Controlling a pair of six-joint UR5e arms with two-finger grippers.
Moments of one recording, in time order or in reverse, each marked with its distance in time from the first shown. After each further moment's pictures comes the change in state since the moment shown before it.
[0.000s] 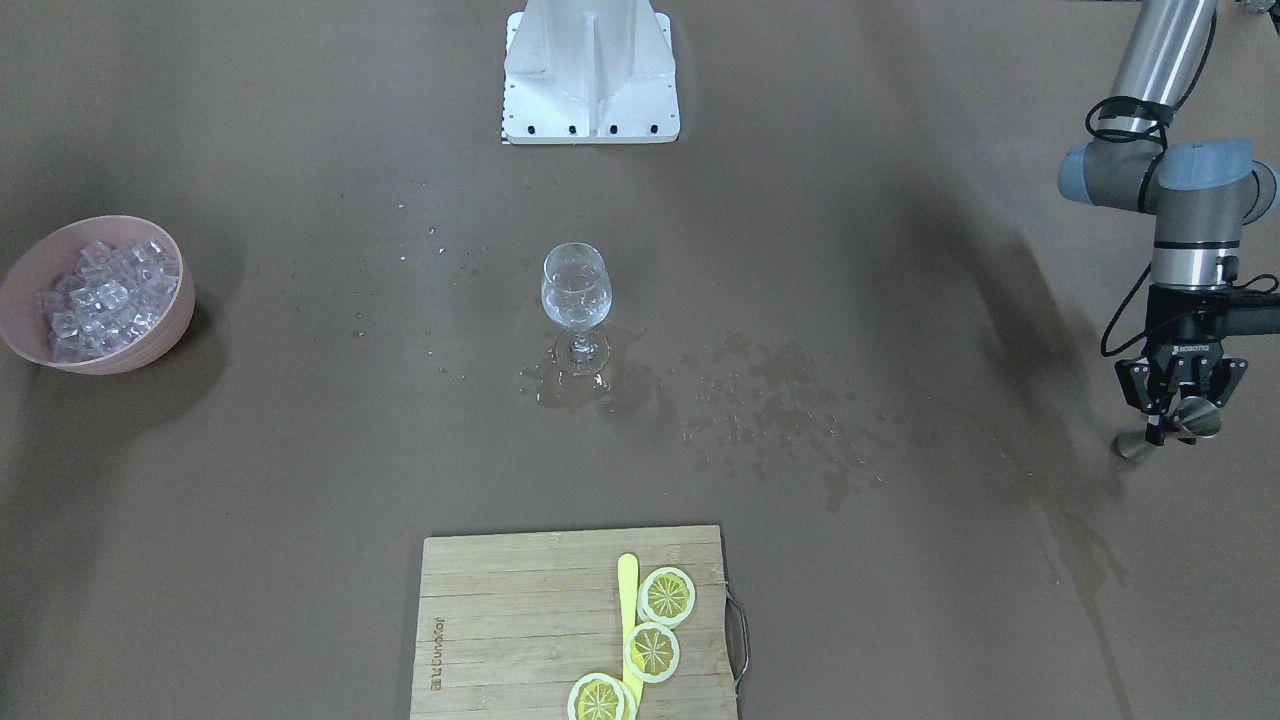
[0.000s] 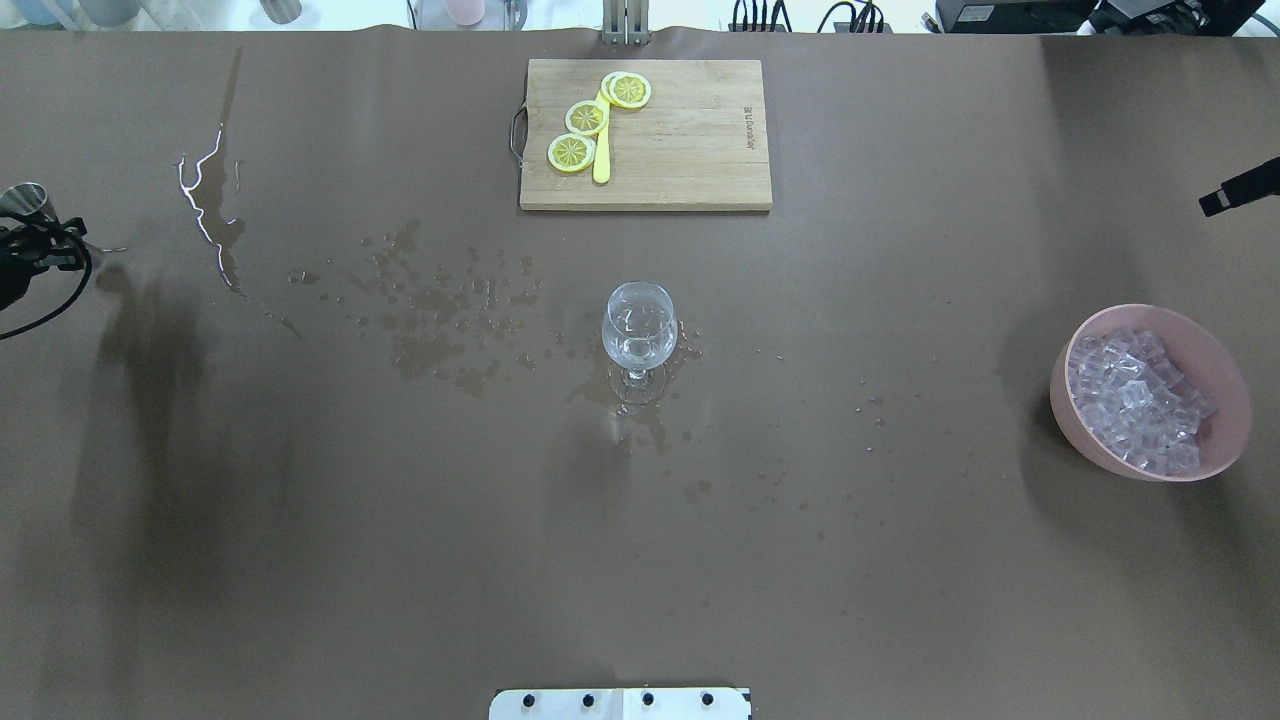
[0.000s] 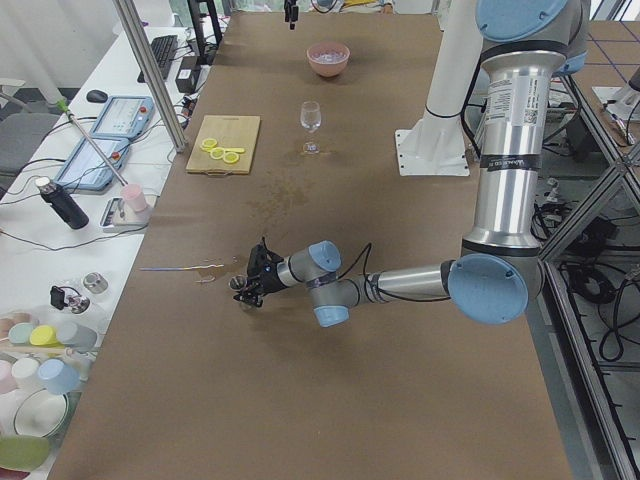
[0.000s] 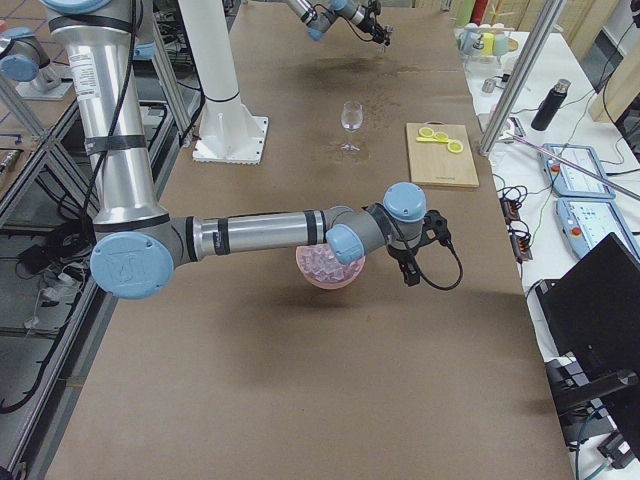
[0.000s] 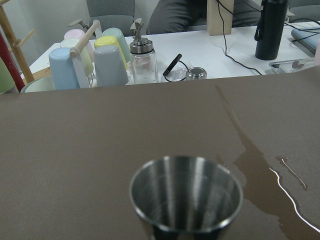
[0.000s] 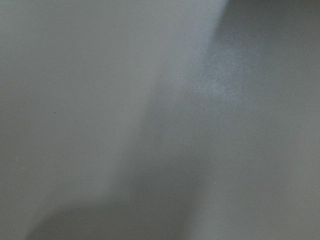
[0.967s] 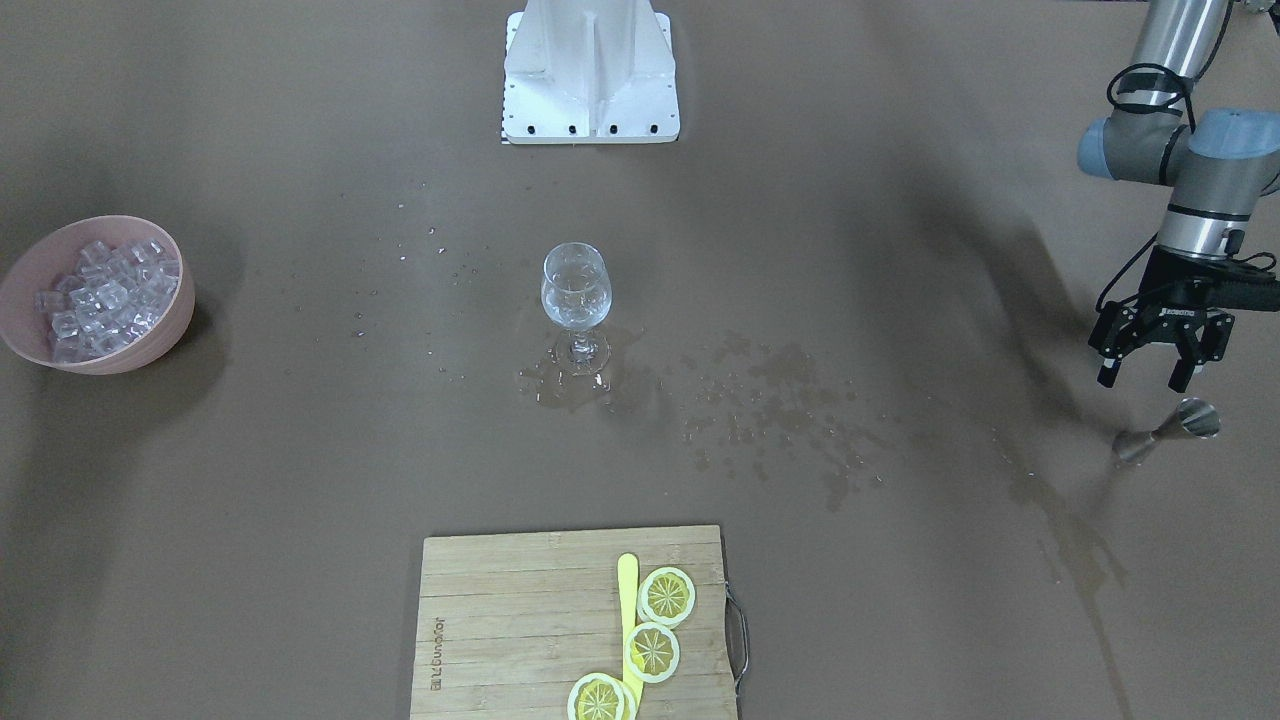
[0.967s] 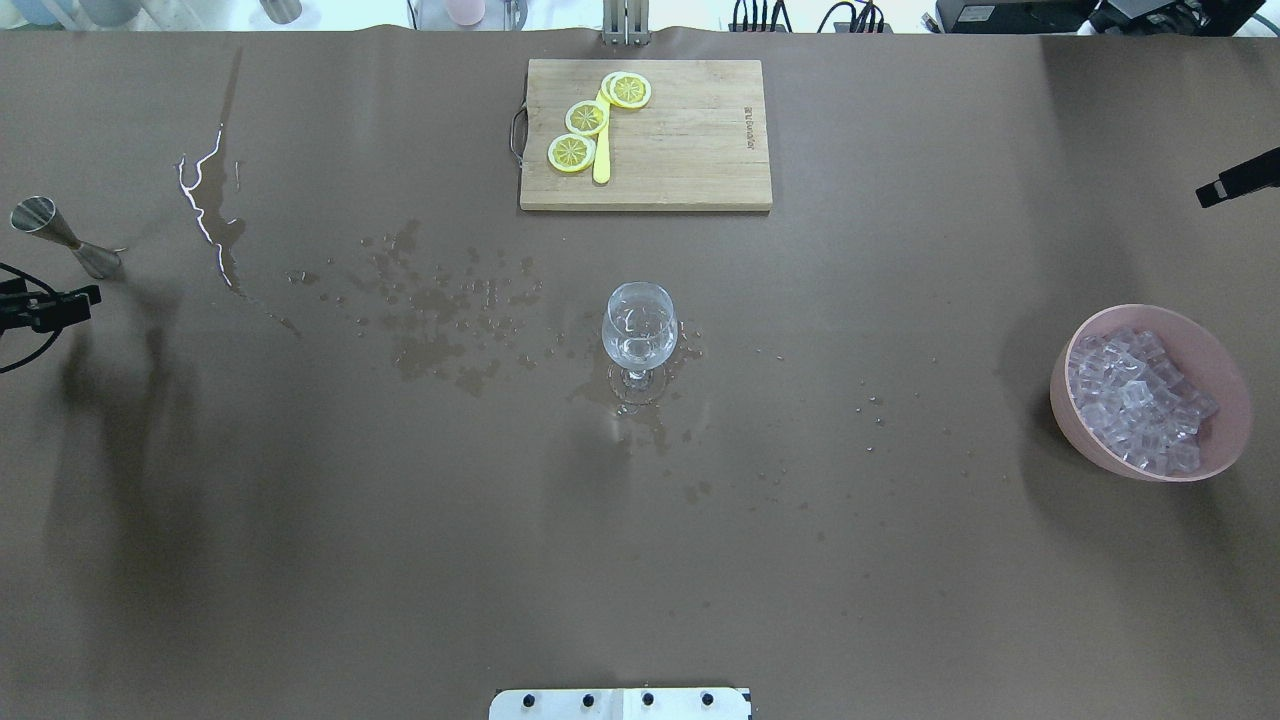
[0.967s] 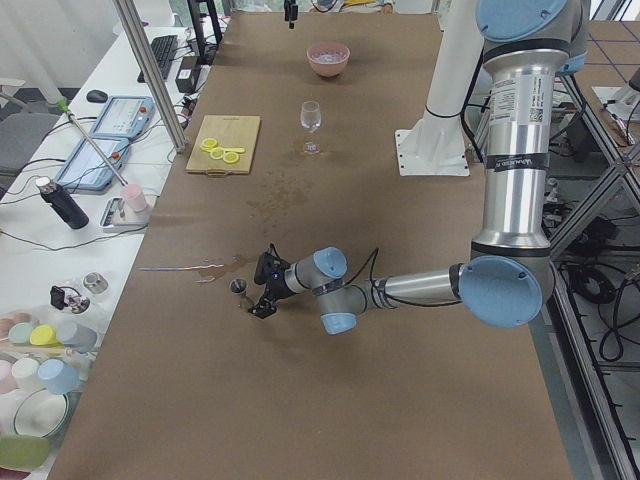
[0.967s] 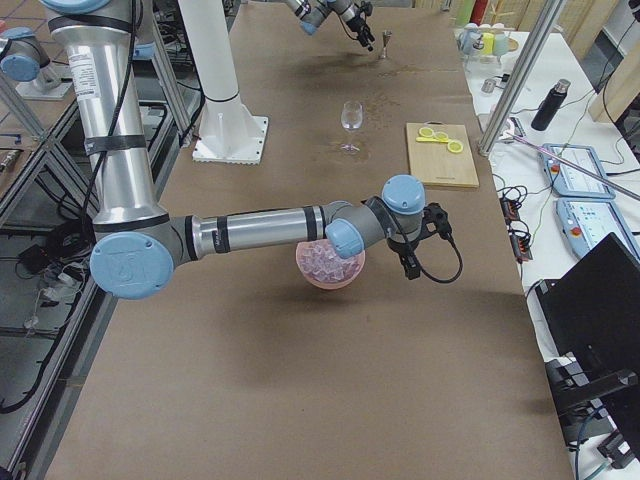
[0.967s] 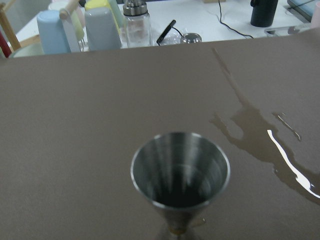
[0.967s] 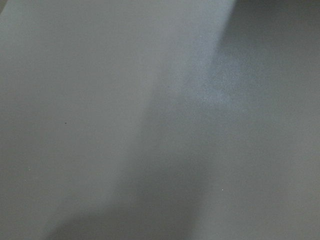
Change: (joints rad) left arm -0.027 0.122 -0.087 -0.027 -0.289 0.011; right arm -0.002 0.002 0.036 0.001 -0.006 0.040
